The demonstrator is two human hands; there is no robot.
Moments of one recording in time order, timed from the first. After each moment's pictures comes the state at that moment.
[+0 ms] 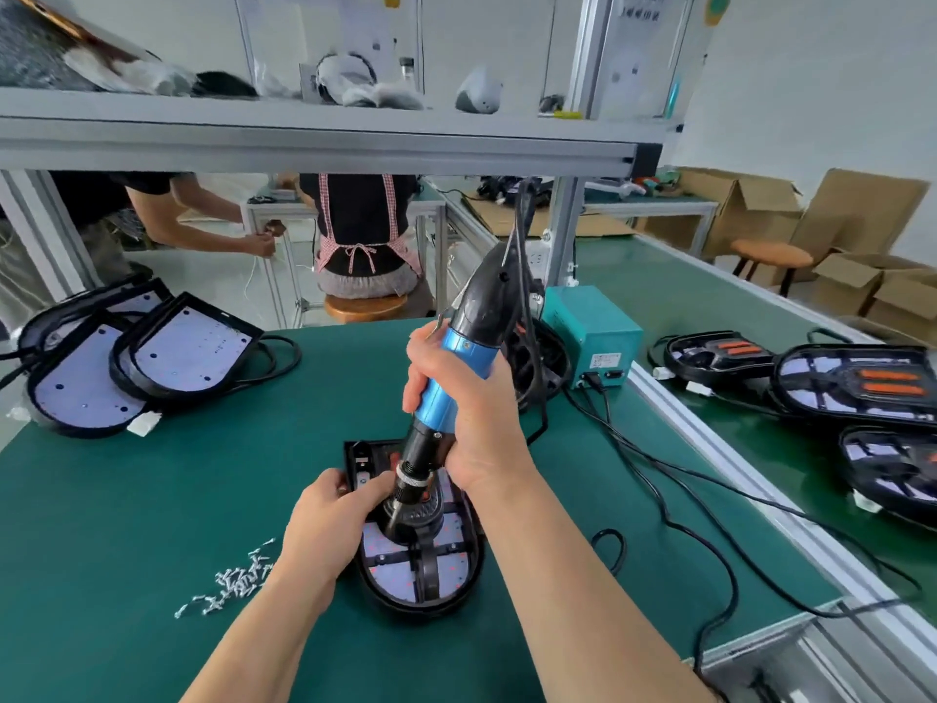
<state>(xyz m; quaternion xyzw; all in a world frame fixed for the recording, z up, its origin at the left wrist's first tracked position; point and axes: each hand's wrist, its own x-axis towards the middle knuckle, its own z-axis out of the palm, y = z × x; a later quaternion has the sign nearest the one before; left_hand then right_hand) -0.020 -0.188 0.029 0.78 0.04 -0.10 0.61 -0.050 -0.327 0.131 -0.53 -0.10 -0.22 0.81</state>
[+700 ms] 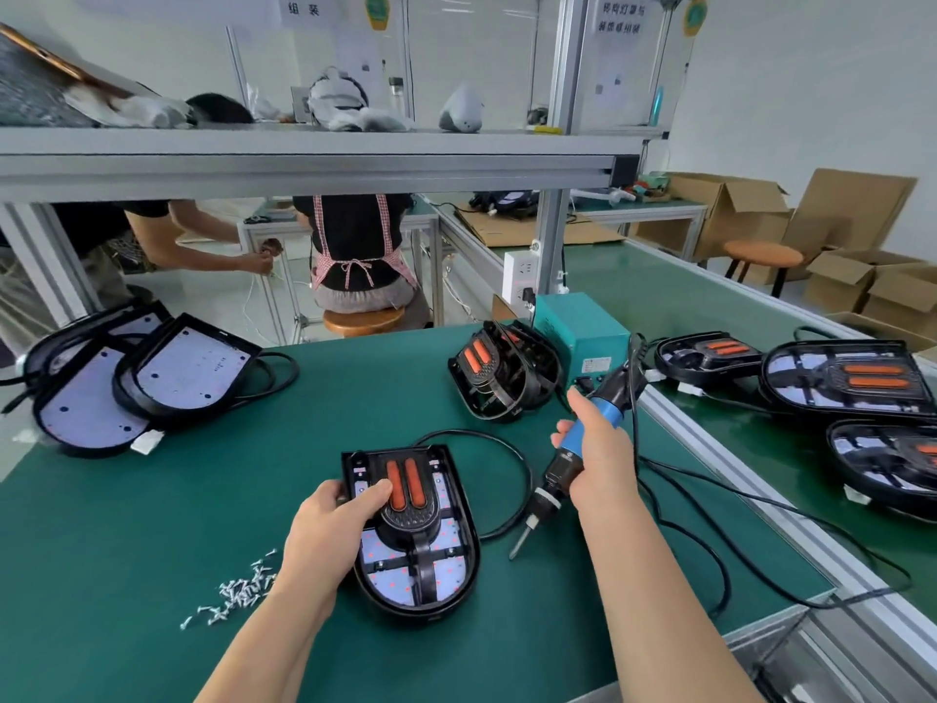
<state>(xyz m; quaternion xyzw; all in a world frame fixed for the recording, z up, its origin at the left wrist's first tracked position) -0.025 -0.189 0.033 0.76 0.04 -0.13 0.64 -0.059 -0.454 0.058 -0.41 0.36 -0.26 0.80</state>
